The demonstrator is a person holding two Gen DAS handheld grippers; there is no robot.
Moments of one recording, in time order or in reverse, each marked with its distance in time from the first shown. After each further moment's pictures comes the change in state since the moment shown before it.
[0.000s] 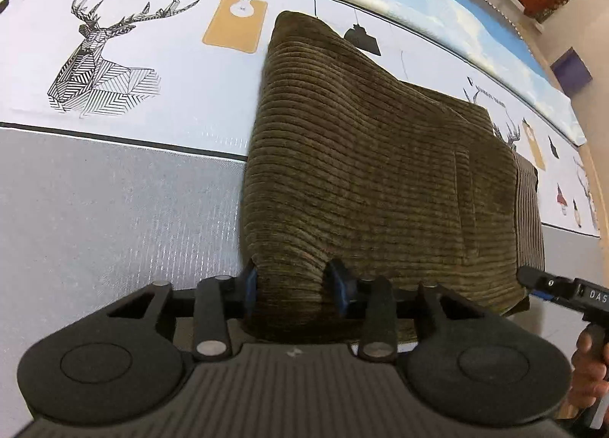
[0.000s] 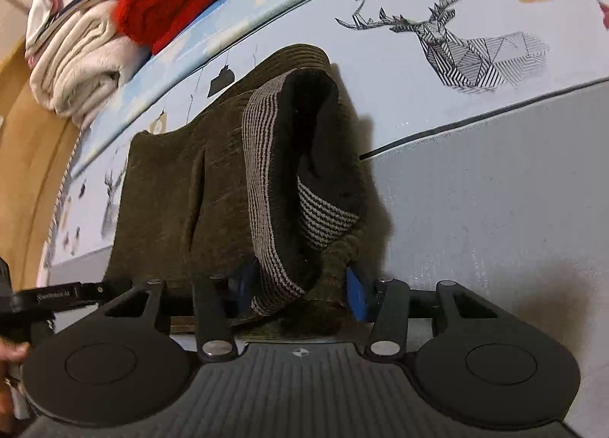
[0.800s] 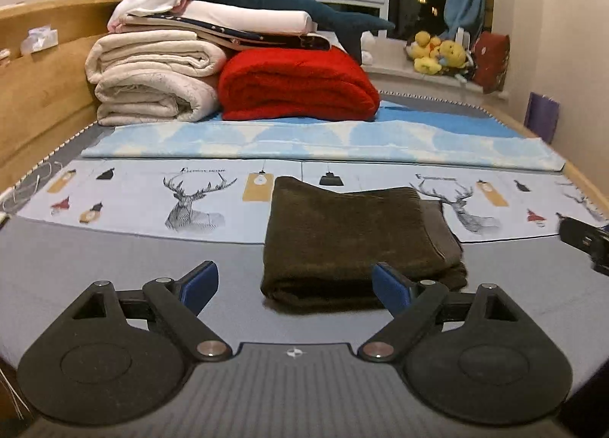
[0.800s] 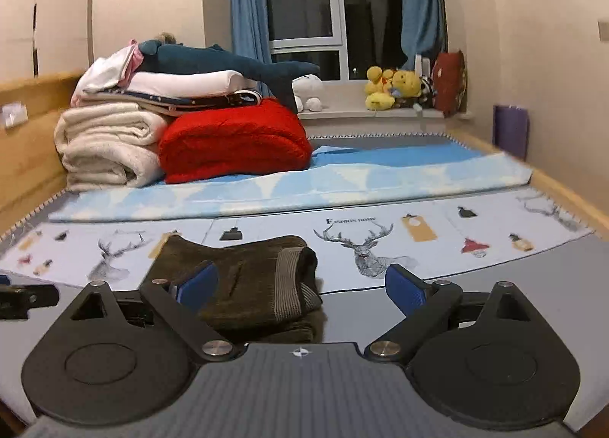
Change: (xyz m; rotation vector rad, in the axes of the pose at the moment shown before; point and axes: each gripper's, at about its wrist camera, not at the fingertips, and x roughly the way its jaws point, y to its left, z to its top) left arm -0.202 -0.091 -0.200 0.187 -0.601 0.208; right arm -0.196 0.113 -0.177 -0.361 -0.689 -0.302
